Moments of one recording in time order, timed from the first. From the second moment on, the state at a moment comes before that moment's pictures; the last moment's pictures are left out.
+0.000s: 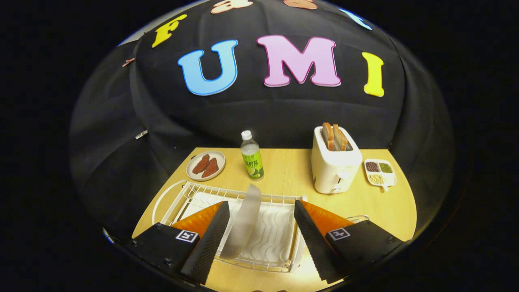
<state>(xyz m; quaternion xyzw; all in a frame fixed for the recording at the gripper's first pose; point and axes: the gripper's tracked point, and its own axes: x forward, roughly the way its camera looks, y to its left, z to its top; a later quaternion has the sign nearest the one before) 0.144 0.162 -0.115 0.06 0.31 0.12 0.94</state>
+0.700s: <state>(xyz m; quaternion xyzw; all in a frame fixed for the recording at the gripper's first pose) 0.147 0.201 -0.173 0.05 0.42 0.09 0.90</state>
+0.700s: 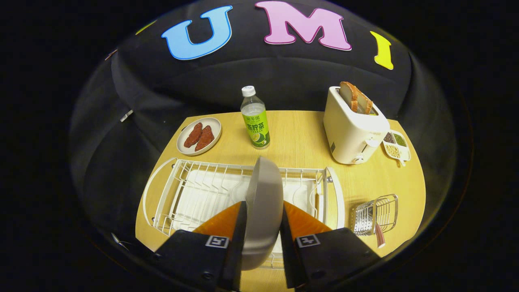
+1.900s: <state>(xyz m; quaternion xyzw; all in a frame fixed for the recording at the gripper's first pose) 0.125 0.176 -0.132 0.07 0.38 0.10 0.92</state>
